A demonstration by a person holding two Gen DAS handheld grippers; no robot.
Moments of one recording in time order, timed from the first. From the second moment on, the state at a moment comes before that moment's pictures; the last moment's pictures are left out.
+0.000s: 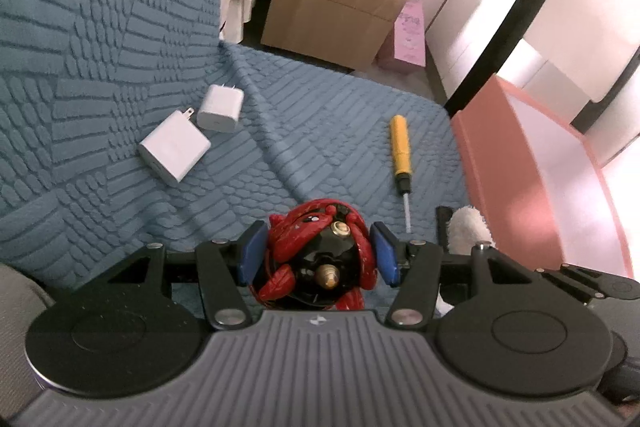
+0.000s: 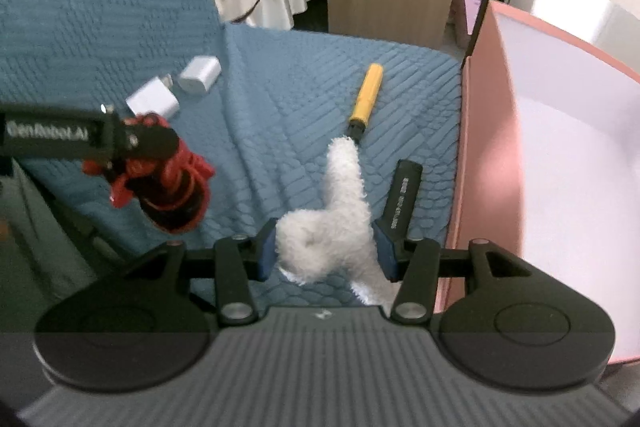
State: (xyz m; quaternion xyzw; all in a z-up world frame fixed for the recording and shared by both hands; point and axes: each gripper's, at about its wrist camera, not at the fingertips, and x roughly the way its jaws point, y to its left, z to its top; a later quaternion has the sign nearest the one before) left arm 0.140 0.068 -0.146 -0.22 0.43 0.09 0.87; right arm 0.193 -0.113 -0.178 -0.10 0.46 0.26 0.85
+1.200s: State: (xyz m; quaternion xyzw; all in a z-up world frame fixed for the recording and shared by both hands) left arm 0.194 -0.057 0.012 -0.20 0.35 0.00 0.92; right arm 0.217 -0.232 -0.024 -0.02 0.34 0.24 0.91
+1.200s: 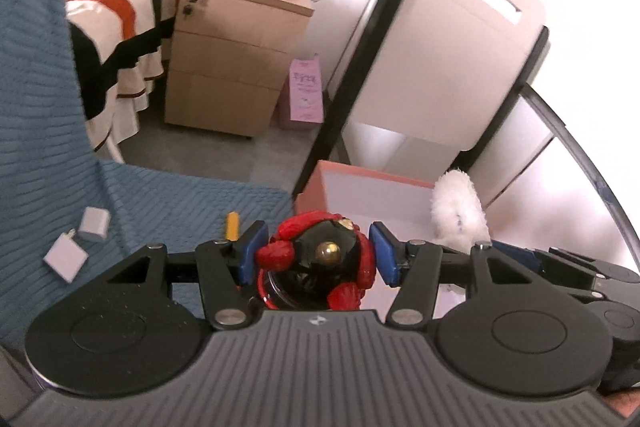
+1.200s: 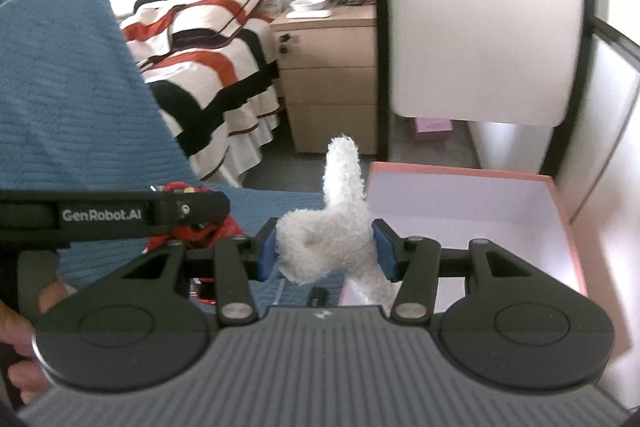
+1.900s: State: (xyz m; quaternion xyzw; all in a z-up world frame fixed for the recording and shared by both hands) left arm 0.270 -0.163 -0.043 -0.17 0.39 -0.03 0.91; right arm 0.266 -0.343 -0.093 0.02 0.42 0.16 0.89
